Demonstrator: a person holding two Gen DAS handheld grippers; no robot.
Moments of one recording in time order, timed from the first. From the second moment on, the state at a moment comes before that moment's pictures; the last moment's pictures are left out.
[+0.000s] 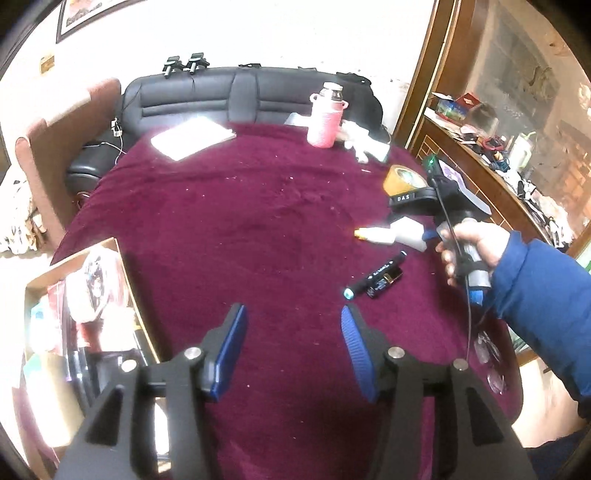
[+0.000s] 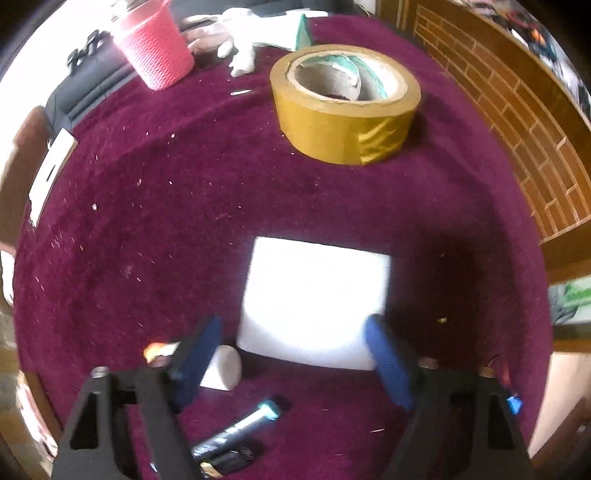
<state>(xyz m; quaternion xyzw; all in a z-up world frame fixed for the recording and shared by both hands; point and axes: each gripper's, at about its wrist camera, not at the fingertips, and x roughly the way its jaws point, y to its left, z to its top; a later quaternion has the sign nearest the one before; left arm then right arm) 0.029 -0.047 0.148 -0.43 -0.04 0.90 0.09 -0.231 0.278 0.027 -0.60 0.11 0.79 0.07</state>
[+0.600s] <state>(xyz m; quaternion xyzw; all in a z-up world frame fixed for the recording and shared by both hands) -0.097 0.058 0.120 -0.47 0.02 0.86 0.22 -0.168 0.367 0.075 -0.55 0.21 0.81 -0.03</state>
